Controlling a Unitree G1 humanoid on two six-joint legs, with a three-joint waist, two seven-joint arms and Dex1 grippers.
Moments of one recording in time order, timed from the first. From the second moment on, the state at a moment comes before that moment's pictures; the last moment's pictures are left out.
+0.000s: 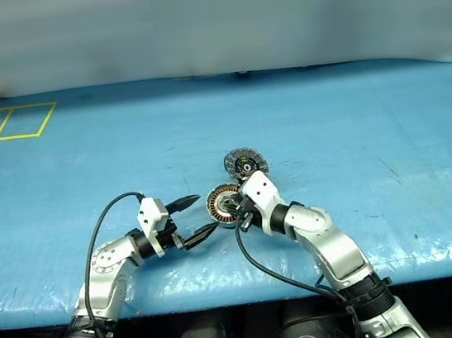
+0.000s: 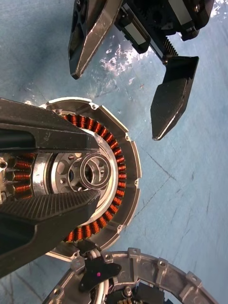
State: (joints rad) left arm -0.13 0.36 -0.11 0.16 -0.27 -0.06 -0.95; right arm -0.19 -0.29 0.28 -0.19 0.19 0.48 0.56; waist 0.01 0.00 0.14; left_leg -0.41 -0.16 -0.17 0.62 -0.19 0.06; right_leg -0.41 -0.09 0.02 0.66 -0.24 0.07
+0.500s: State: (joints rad) left arm -0.13 0.36 -0.11 0.16 -0.25 -0.08 -0.94; right arm -0.19 -0.28 0.28 -0.16 0.17 0.47 0.56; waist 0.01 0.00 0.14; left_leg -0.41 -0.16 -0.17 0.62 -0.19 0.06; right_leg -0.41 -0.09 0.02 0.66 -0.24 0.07
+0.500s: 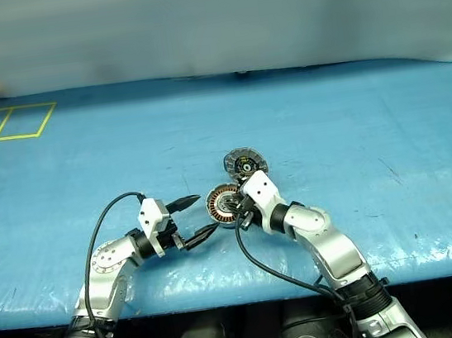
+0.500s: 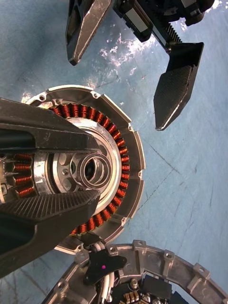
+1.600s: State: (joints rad) left arm -0.16 0.36 -0.09 0.16 -0.23 -0.09 -0.86; right arm -0.09 -0.36 0.21 -0.35 0.24 0.53 0.57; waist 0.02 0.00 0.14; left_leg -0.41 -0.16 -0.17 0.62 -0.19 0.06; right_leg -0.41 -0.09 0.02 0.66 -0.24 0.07
